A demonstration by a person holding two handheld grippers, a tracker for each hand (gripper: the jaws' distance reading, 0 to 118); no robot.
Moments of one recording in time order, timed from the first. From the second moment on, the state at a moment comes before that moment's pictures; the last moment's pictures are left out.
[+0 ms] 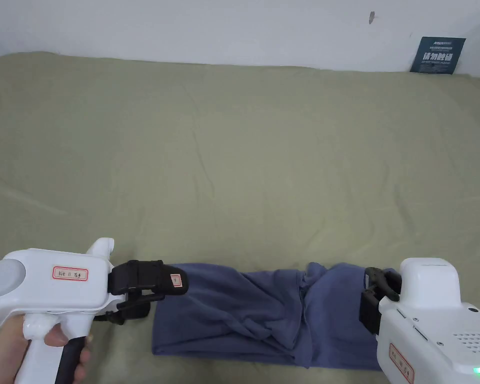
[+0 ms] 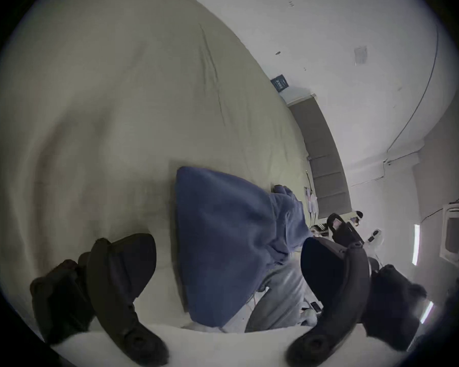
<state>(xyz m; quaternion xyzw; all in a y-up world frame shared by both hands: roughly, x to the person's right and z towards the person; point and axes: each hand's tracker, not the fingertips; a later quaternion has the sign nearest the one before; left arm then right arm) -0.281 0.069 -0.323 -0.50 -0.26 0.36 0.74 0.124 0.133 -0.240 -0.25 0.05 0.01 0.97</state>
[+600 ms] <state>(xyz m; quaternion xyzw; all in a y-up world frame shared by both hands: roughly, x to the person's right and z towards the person) -0.311 0.117 -0.291 -0.47 -0.16 0.34 0.80 0.126 0.151 -0.239 -0.23 0.06 0.01 0.97</state>
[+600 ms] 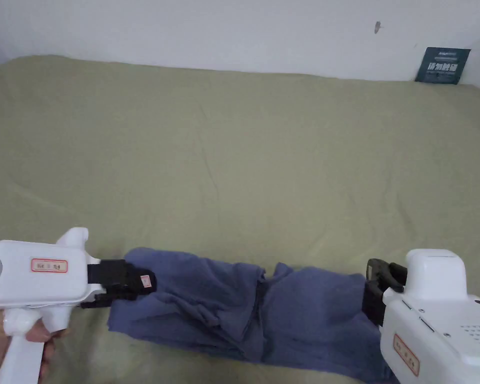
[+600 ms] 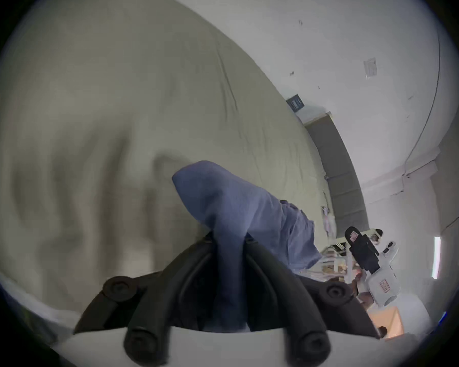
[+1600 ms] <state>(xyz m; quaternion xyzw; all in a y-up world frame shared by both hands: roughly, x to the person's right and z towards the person) -0.048 0.118 -0.334 -0.51 -0.18 0.05 0.84 0.164 0.151 -0.223 -0.22 0.04 0.01 0.97</state>
